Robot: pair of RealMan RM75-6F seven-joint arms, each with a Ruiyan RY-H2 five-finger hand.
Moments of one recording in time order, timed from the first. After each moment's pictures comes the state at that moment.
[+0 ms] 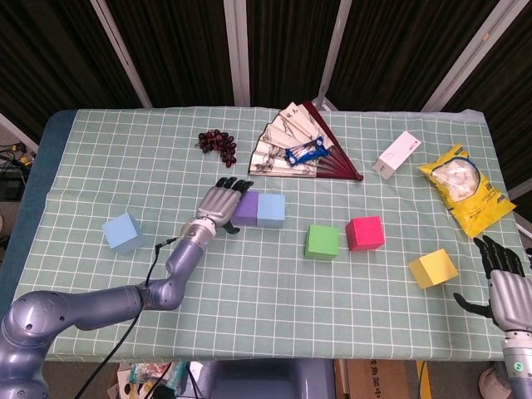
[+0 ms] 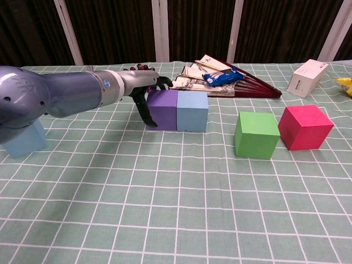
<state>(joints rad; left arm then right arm) -1.16 -1.74 -0.24 -1.18 0.56 0.77 0.52 0.09 -1.06 0.10 -1.70 -1.30 1.34 0.02</state>
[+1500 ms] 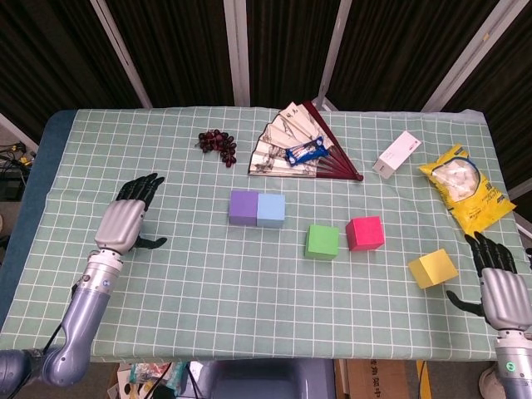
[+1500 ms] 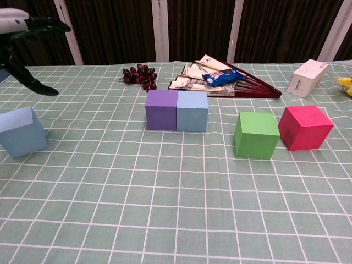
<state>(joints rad) -0.71 -1.25 -0.14 -1.96 0.90 1.33 0.41 0.11 -1.05 0.11 -1.78 -1.34 1.37 -0.07</state>
